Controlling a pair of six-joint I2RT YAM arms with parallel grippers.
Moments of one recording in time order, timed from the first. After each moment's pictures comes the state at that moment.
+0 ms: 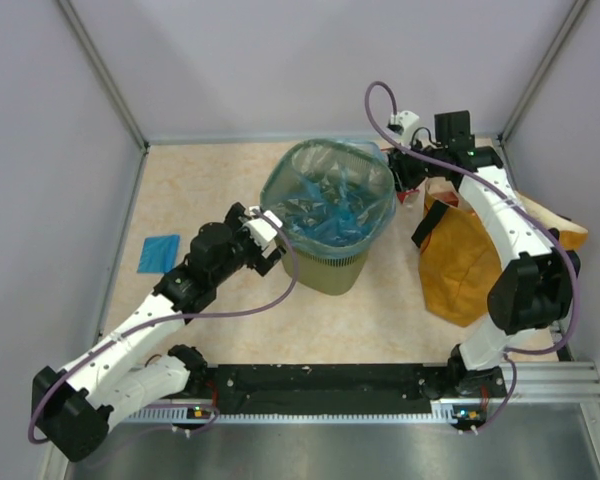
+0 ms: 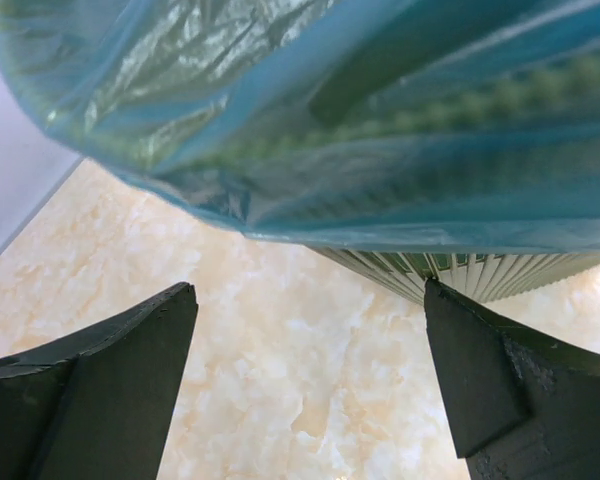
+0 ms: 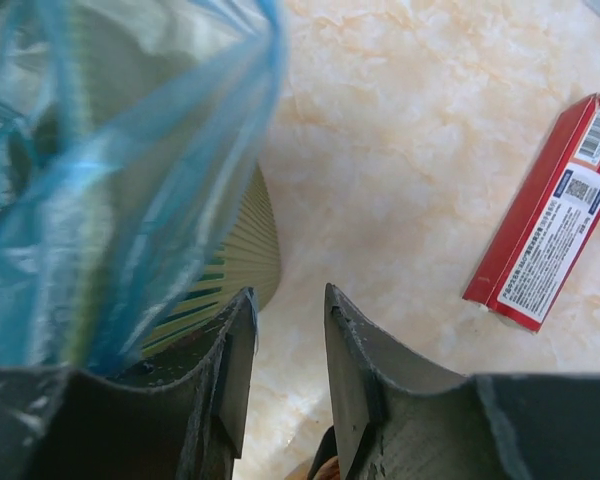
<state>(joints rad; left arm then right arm) -0.60 0.90 0.71 -0.14 0.01 0.38 0.18 1.66 1.57 -0.68 -0.59 -0.36</state>
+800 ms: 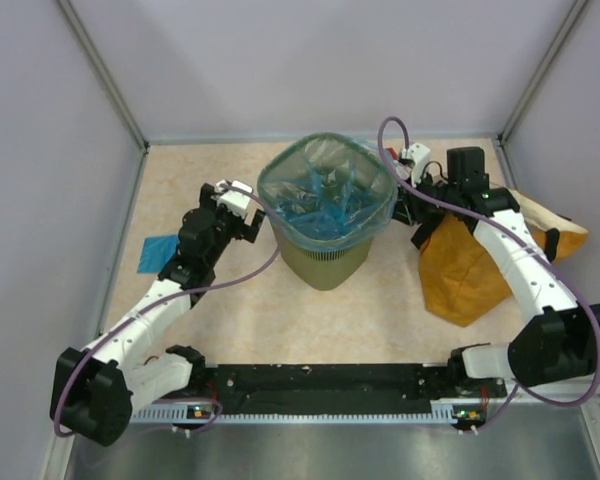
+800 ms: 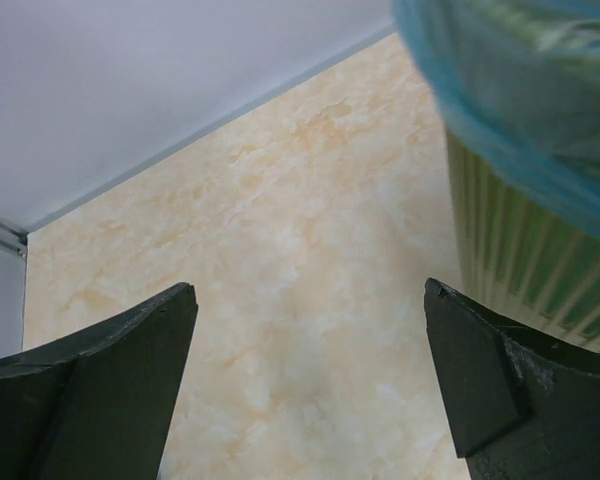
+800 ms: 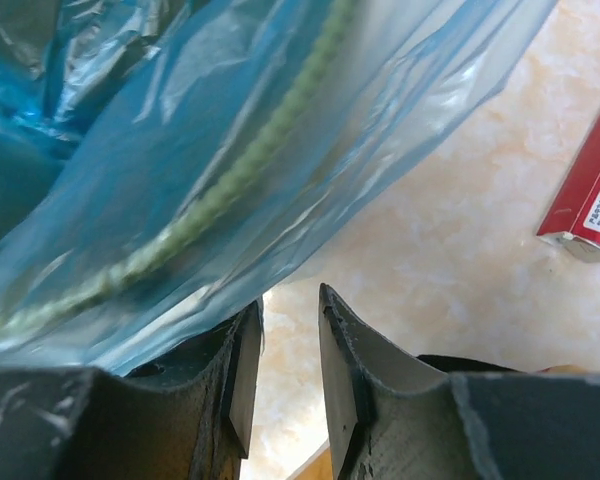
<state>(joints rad) -0.40 1.03 0.64 0.25 -0.06 0.29 0.18 1.35 1.24 -0.64 -0.61 -0.34</state>
